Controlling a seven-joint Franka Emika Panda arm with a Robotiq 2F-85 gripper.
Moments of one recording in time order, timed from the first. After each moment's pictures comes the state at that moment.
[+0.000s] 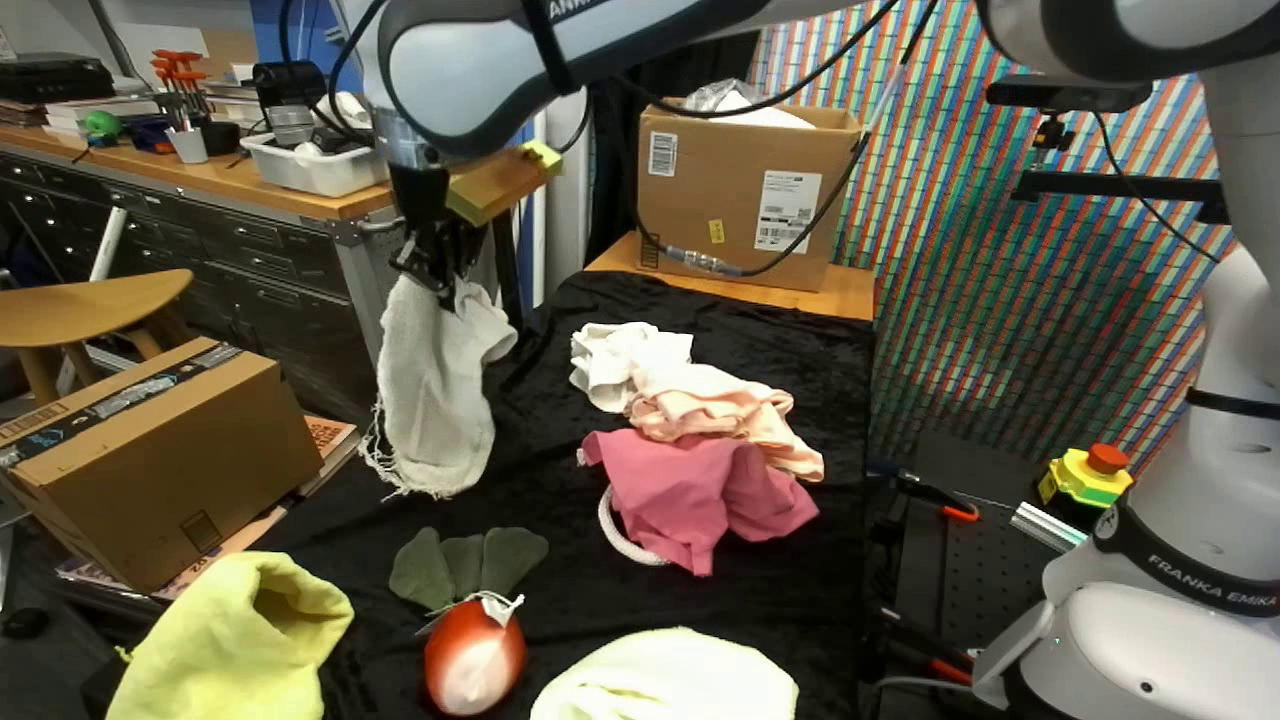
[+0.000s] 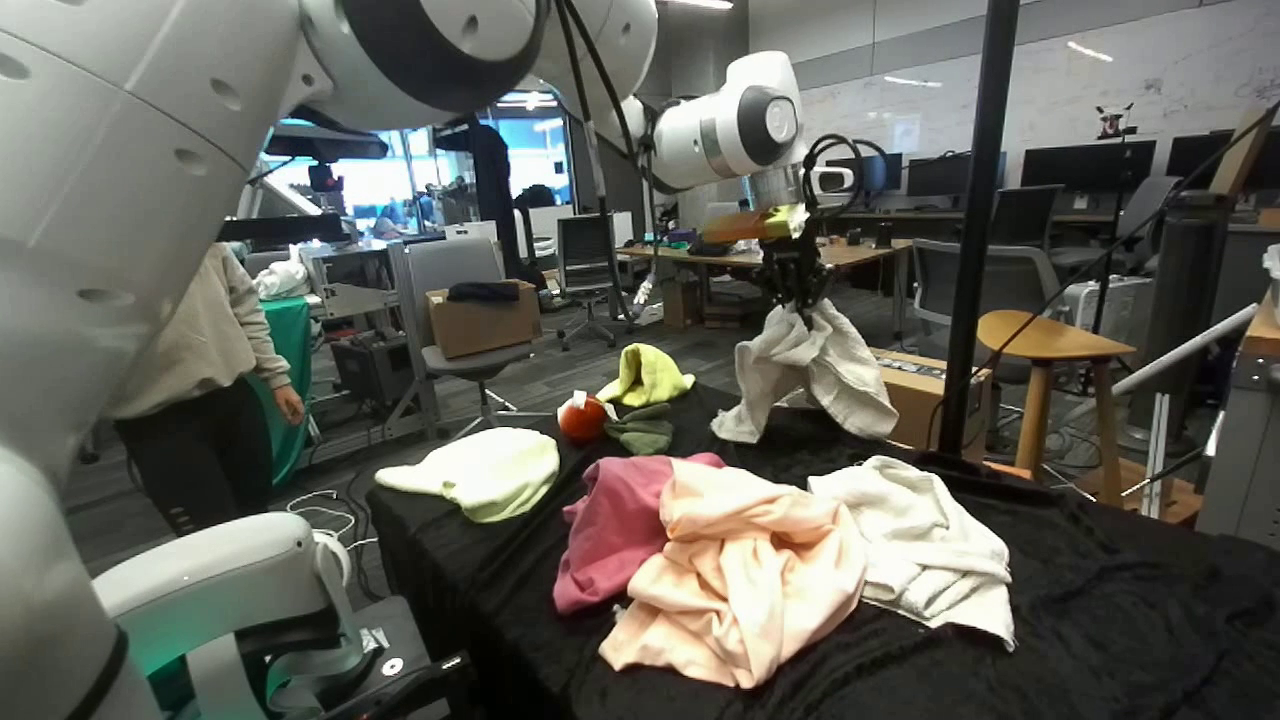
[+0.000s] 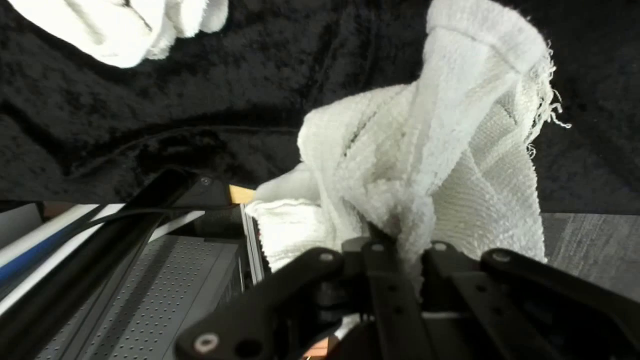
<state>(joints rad) 0.25 0.62 0.01 -1.28 -0.17 2.05 0.19</state>
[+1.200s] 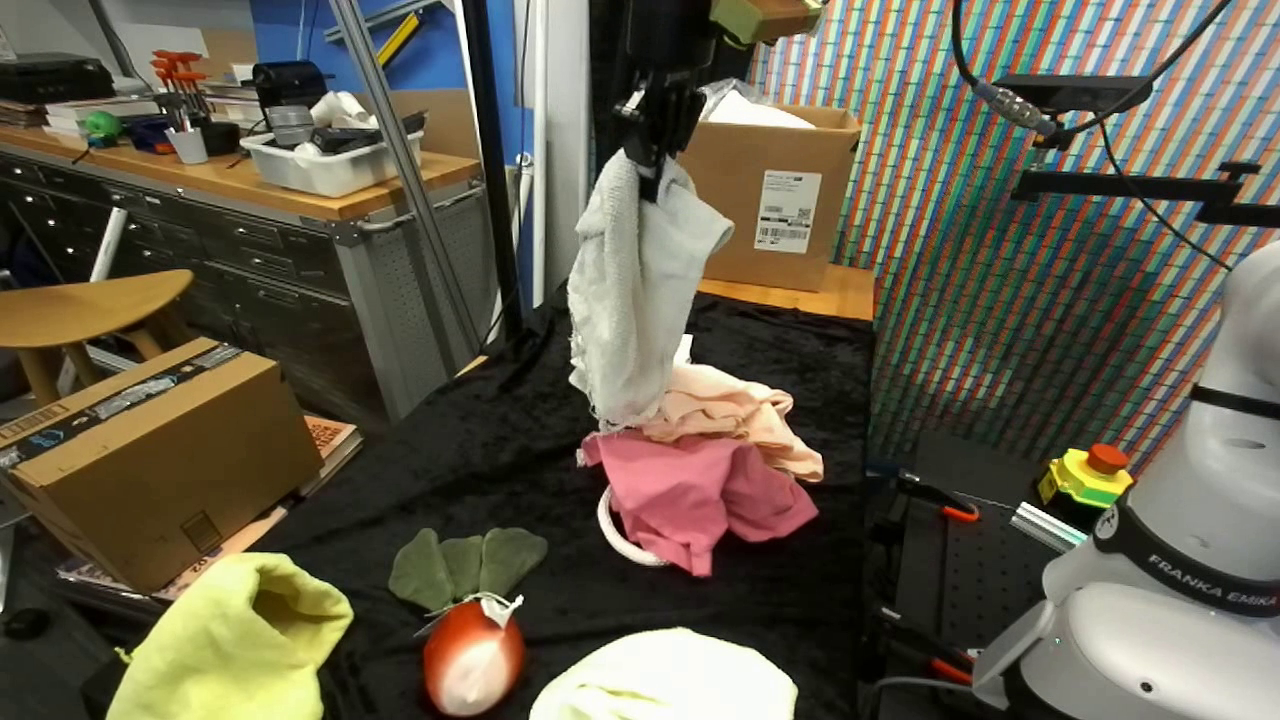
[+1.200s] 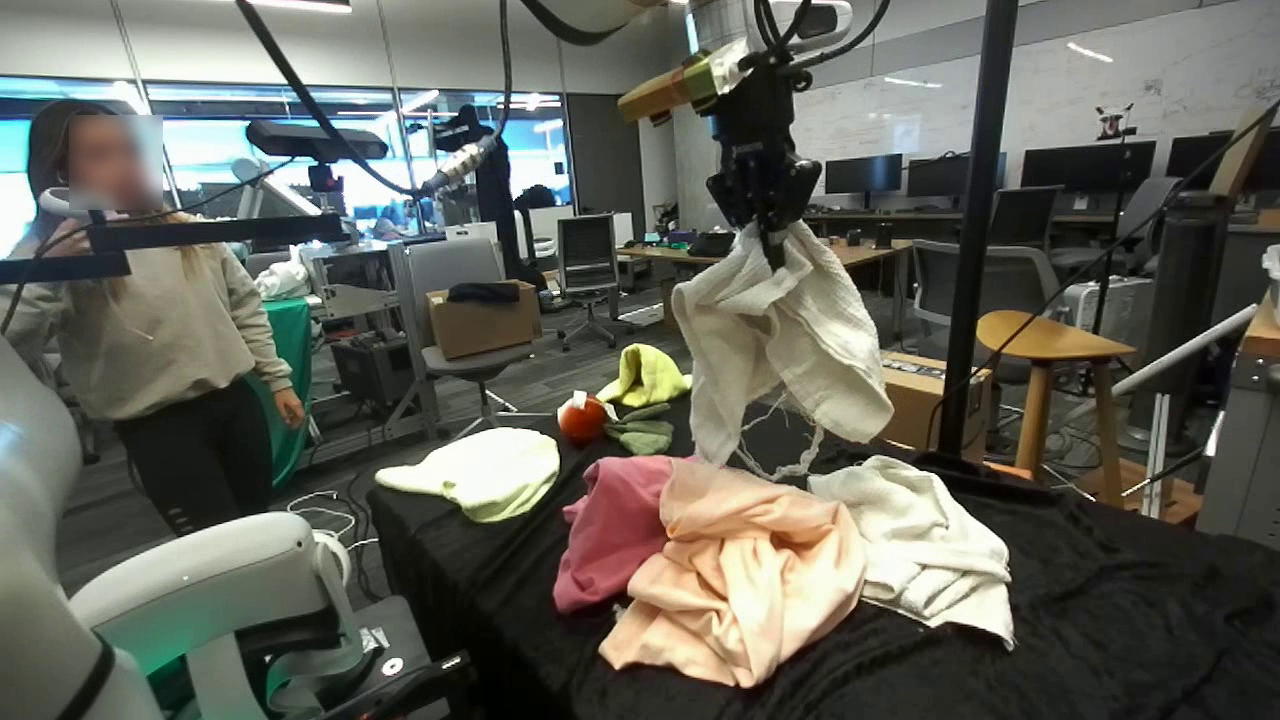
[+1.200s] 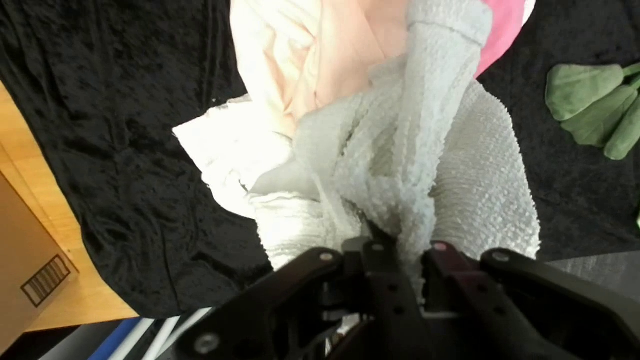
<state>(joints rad) 0.10 -0.11 0.01 -1.98 -0.09 2.00 0.18</state>
